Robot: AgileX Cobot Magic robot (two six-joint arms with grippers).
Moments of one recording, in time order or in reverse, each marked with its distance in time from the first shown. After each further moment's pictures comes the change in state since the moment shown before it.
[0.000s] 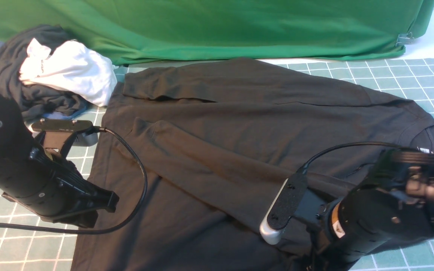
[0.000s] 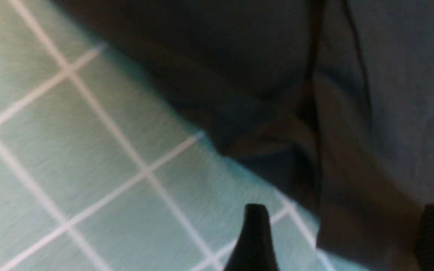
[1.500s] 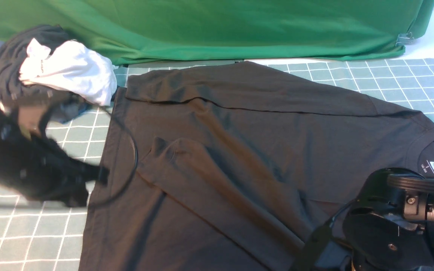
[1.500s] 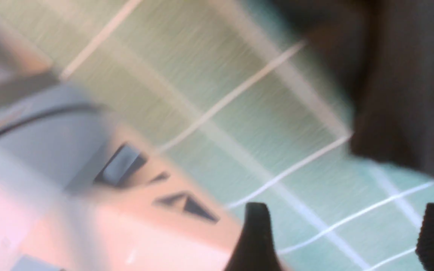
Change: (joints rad) right arm 0.124 -0.060 0.000 0.130 0.498 0.157; left arm 0.000 -0.095 -0.136 0.027 0.107 -0.153
